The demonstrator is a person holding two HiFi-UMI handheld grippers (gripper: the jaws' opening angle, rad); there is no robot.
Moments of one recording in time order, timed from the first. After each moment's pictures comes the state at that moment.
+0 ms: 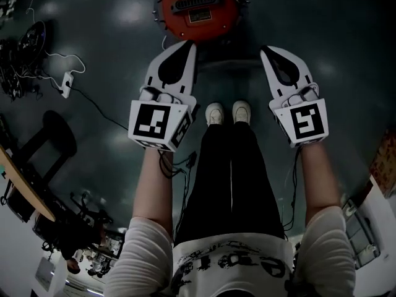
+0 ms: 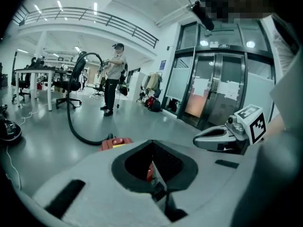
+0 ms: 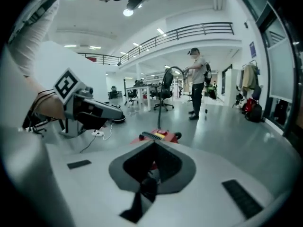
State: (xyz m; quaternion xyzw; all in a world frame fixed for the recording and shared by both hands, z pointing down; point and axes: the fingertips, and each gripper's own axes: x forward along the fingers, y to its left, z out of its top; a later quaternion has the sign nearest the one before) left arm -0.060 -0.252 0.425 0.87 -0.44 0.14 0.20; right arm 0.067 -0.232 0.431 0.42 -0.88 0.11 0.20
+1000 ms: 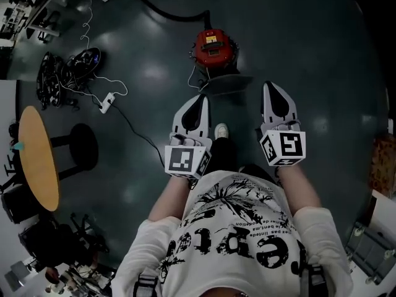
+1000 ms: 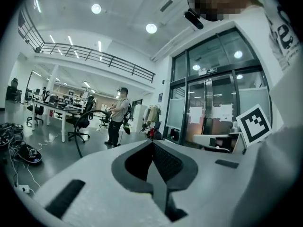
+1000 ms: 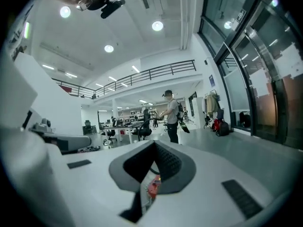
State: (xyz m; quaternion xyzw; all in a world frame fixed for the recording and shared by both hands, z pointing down) left arm -0.070 0.009 0.034 0.86 -0.50 0.01 0.09; right arm 0.096 -0.009 0.032 0.59 -0.80 0.10 0.01
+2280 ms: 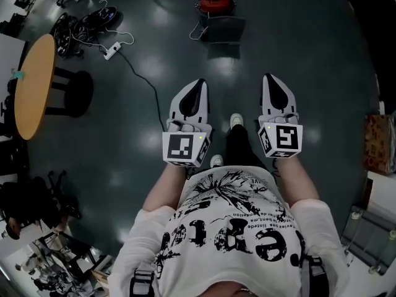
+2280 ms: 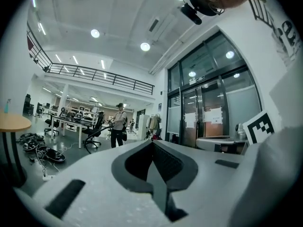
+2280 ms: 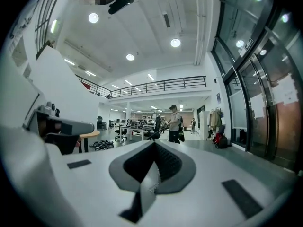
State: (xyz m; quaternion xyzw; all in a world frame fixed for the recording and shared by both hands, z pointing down) left arm -0.076 0.526 -0.035 0.84 -0.54 -0.02 0.03; right arm 0.087 0.506 -0.026 0.57 -0.82 0.00 0.02
